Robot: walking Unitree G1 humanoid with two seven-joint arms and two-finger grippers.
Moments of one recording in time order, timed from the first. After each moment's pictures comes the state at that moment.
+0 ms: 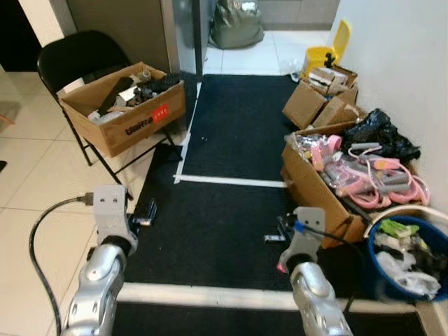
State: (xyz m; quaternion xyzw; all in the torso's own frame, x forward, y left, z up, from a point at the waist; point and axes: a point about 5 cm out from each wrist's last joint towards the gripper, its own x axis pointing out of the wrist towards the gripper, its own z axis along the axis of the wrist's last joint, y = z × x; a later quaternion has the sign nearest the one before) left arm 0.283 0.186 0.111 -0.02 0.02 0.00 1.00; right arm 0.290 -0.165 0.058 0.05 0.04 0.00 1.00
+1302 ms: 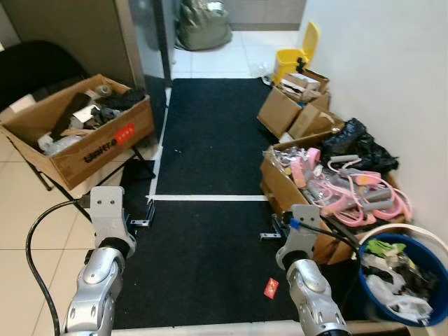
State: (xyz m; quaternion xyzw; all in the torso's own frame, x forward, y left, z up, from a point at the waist) left arm 0.279 0.189 0.109 -0.02 0.02 0.01 1.00; right arm 0.294 -0.153 0.059 0.05 0.04 0.03 1.00
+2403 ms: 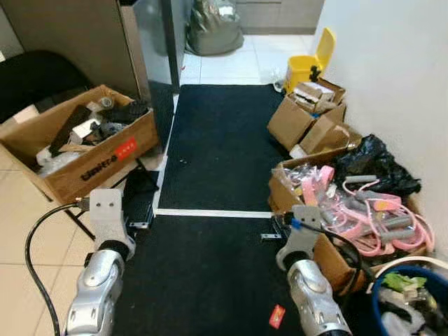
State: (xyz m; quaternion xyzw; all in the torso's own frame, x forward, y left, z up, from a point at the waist) left arm 0.278 0.185 0.108 -0.02 0.02 0.01 1.00; right arm 0.294 -0.157 0.057 0.05 0.05 0.03 1.00
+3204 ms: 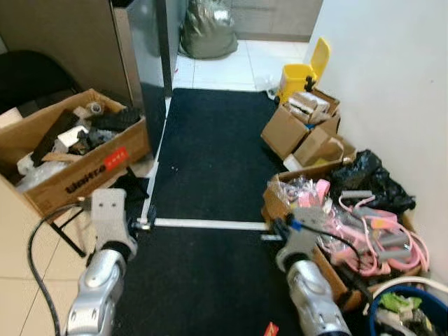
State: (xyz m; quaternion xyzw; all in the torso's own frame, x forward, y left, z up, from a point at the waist) left arm 0.278 0.189 0.108 -0.02 0.02 0.02 1.00; right arm 0.295 -0.144 0.057 0.06 0.05 0.05 1.00
